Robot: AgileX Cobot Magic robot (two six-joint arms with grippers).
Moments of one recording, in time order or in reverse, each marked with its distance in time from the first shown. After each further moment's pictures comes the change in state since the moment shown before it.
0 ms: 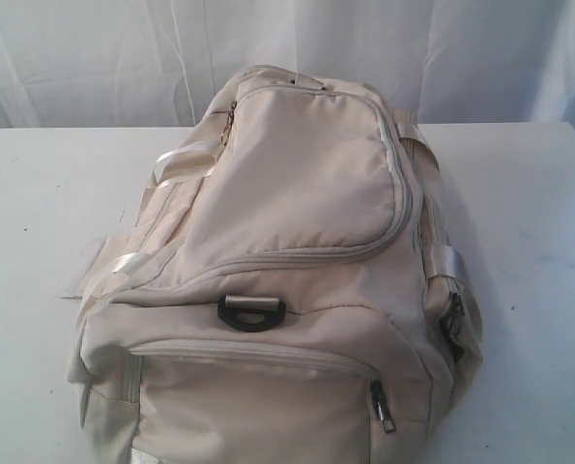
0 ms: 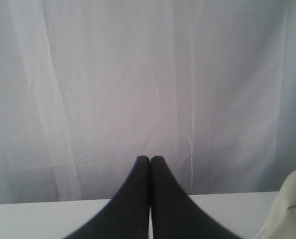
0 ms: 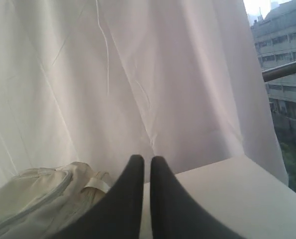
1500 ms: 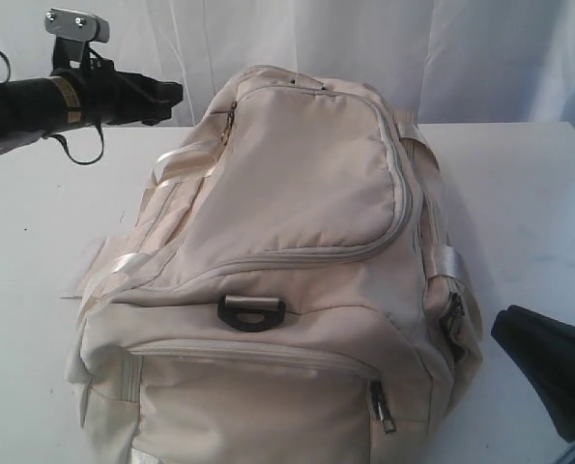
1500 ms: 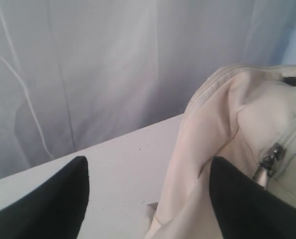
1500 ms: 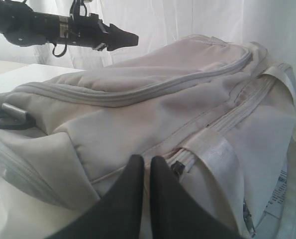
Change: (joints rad) left arm -0.271 0.914 -0.635 0.393 -0.164 -0.287; right arm 0.324 0.417 -0.005 -0.903 -0.318 0.632
